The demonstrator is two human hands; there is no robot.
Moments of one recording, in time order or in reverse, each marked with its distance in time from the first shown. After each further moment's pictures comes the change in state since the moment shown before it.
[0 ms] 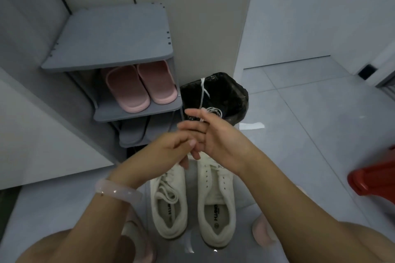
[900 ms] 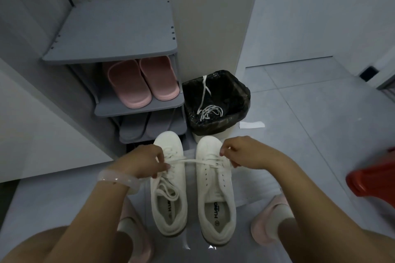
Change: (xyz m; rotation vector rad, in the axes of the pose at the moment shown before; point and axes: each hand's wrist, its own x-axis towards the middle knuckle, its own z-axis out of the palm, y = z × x) left_hand 0.005 -0.060 -0.025 0.620 -0.107 -0.493; right_hand -0.014 0.003 -0.058 -1.466 0.074 0.267
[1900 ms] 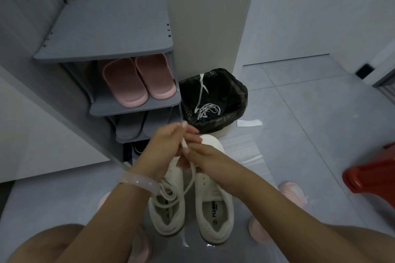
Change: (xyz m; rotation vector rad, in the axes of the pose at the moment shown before) left_hand -0.001 0.060 0.015 -1.157 0.276 0.235; right_hand -0.005 -0.054 0.047 0.810 -0.016 -0.168
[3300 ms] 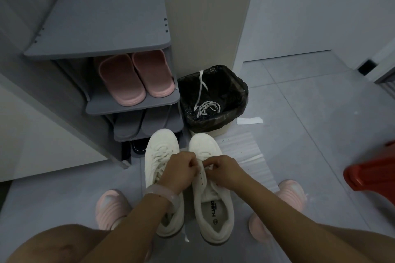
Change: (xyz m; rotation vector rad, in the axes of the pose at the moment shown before) left_hand 0.022 -0.085 0.013 0.814 -0.085 0.092; right_hand 0.021 0.075 -0.029 -0.574 0.202 0.159
